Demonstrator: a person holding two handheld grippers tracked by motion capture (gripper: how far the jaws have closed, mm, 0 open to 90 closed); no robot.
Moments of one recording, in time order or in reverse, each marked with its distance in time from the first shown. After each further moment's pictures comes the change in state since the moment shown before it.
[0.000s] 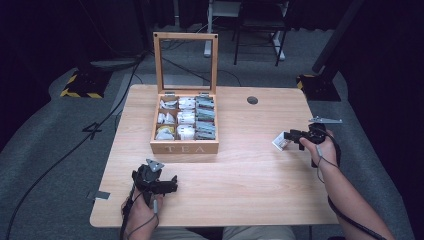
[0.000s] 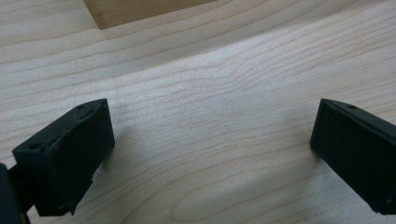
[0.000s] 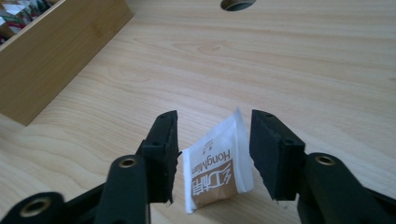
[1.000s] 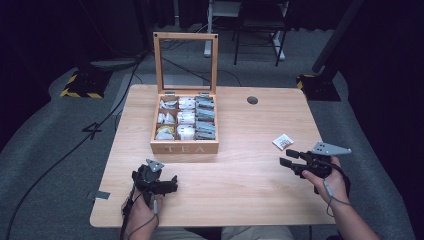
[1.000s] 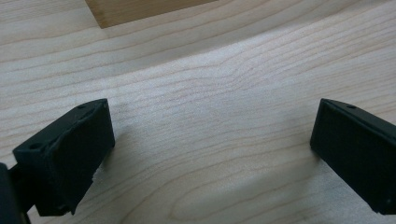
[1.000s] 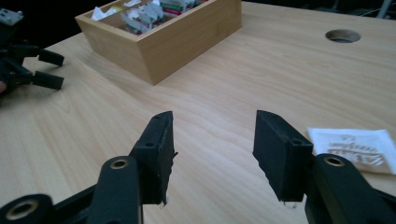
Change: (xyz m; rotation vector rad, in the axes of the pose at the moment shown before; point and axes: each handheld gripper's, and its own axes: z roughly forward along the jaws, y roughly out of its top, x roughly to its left) left arm -0.001 0.000 0.000 0.001 0.005 -0.004; right arm 0.091 -0.049 -0.063 -0.105 0.177 -0.243
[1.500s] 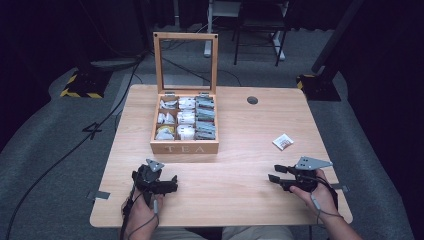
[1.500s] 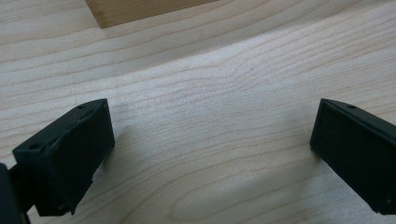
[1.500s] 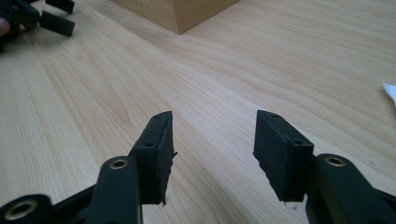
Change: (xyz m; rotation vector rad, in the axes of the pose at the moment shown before) left arm 0.000 0.000 0.000 0.000 0.000 -0.002; right arm 0.026 -0.035 0.026 0.107 0.040 -0.059
